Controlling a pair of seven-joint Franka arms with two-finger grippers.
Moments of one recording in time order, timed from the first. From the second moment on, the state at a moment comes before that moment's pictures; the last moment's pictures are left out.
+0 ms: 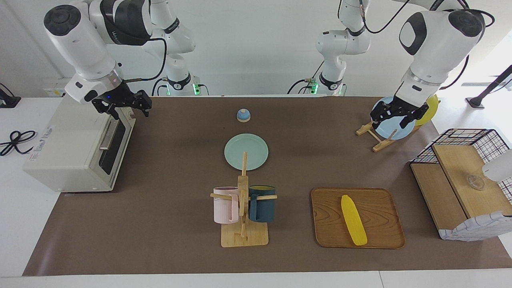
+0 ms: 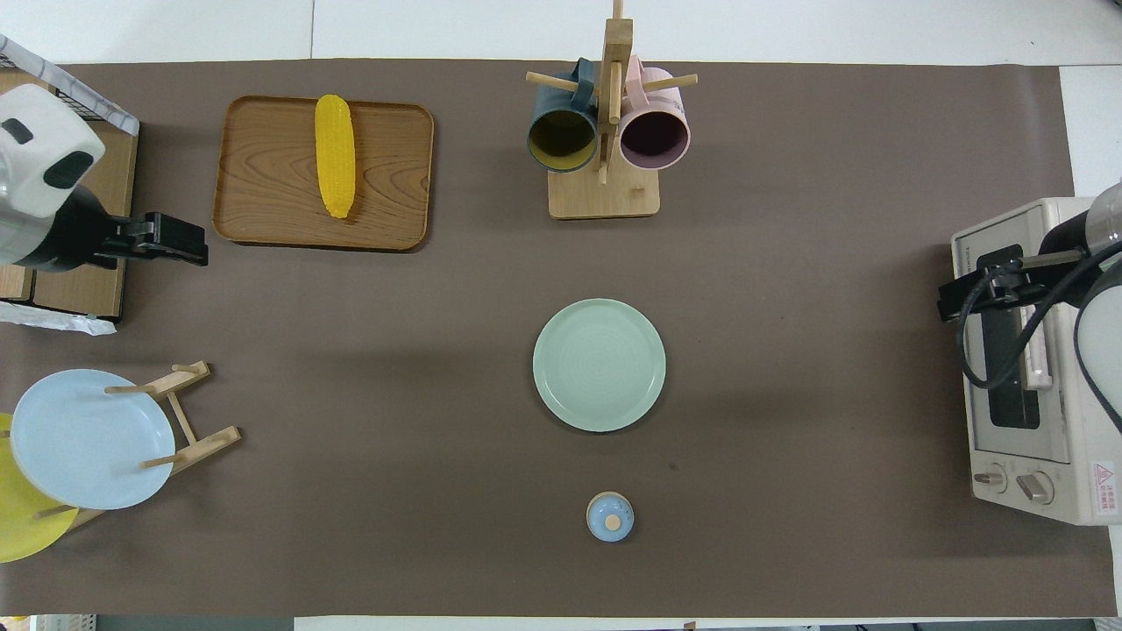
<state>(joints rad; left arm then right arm) -0.11 0.04 -0.01 -1.70 -0.03 1.76 -0.05 0.02 -0.02 -0.03 -1.73 -0.02 1.57 -0.11</state>
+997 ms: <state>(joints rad) -0.19 0.65 -0.01 -1.25 -0.04 1.92 -0.05 0.02 -0.02 -0.03 -1.73 -0.02 1.57 -0.11</state>
